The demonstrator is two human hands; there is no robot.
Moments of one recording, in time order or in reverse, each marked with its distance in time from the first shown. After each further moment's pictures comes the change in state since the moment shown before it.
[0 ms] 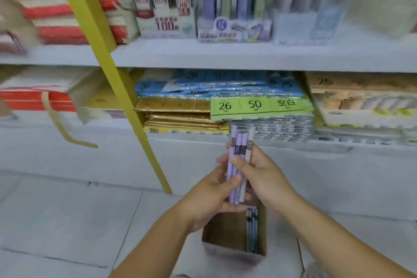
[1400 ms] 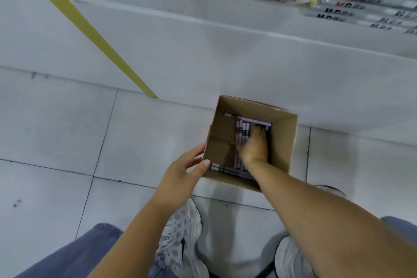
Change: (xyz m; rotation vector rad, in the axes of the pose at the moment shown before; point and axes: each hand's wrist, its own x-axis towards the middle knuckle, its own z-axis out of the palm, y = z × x) left_hand 0.022 -0.199 -0.088 0.274 0.370 -0.326; right_hand 0.064 0.307 -0.025 -0.831 0.303 0.617
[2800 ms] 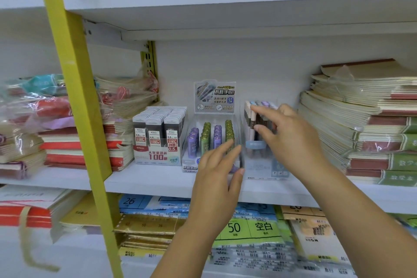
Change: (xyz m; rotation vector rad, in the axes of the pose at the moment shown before) left_hand -0.119 0.412 0.002 0.521 0.680 1.368; right_hand -0.179 -0.274 -0.475 -0.144 1.006 -1.025
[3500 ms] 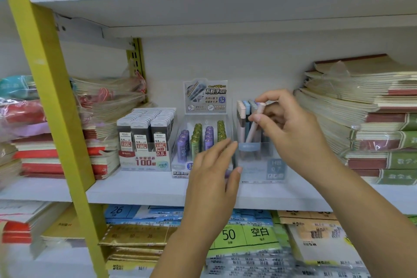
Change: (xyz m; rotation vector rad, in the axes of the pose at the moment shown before) left_hand 0.011 0.004 0.004 0.020 -0.024 -0.031; right_hand -0.002 -0.002 -0.020 0.574 0.042 -0.063
